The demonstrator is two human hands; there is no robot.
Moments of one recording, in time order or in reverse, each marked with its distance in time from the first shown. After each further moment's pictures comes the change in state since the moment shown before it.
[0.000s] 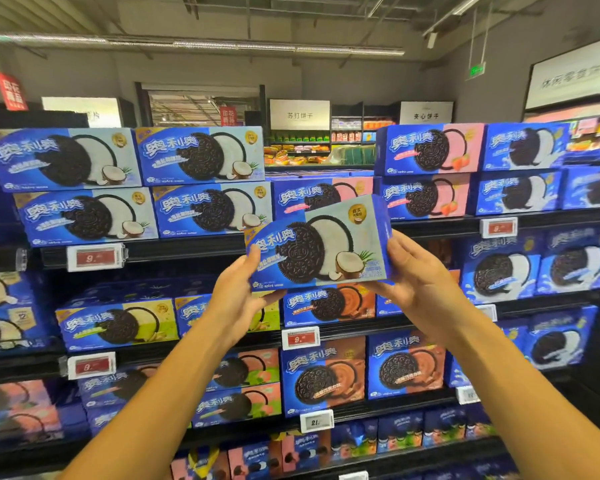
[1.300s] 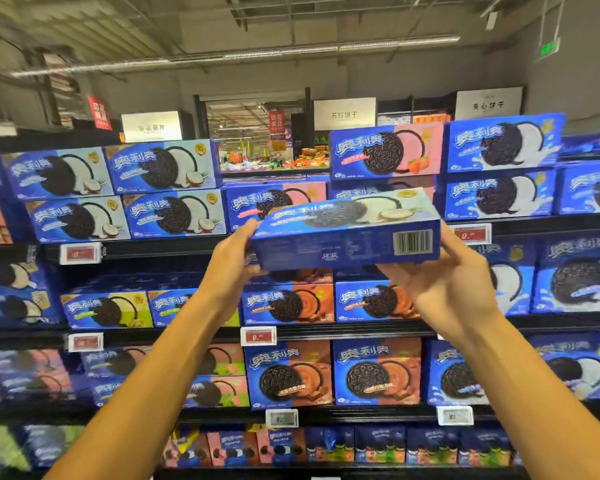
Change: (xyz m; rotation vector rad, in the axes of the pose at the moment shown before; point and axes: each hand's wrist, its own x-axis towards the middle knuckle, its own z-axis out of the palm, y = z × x) left_hand -0.016 -0.007 0.168 0.366 0.213 0.225; right_hand -0.017 -0.064 -0.159 0.491 -0.024 0.017
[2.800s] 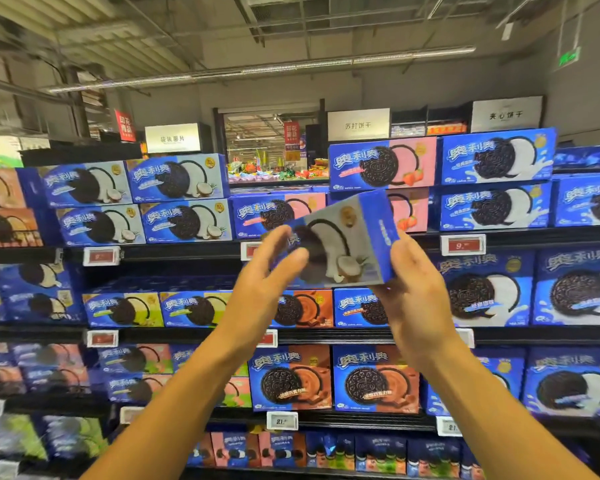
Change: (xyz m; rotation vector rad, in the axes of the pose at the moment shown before) left_hand -0.077 0.022 0.040 0.171 -0.180 0.214; right_hand -0.027 0.019 0.033 -0.314 0.011 -0.221
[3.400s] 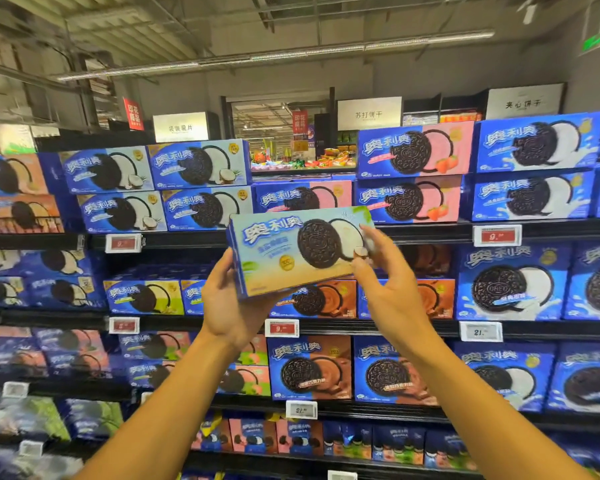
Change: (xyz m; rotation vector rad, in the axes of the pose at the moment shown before) left_hand 0.000 -0.054 -0.069 -0.852 0.030 -0.169; right_hand 0.008 0.060 0.026 -0.613 -0.050 -0.092
